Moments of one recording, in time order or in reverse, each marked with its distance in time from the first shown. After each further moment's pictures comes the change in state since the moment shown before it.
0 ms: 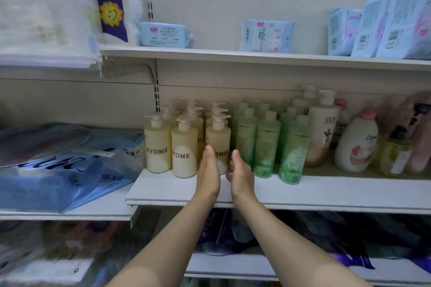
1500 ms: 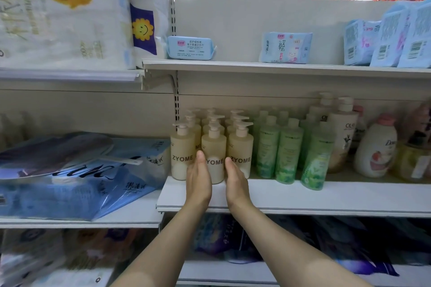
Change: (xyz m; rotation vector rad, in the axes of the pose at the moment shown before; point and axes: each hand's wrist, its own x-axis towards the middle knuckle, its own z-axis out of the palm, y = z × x) left_hand 0.003 0.030 -0.083 0.198 0.138 0.061; right_hand -0.023 -0.003 0.074 -0.013 -0.080 0.003
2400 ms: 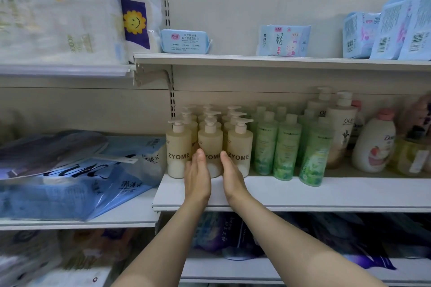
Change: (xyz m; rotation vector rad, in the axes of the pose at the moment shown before) left_hand 0.012 -0.017 0.008 0.112 0.007 0.026; right_hand 0.012 -0.005 -0.002 -0.050 -0.082 0.090
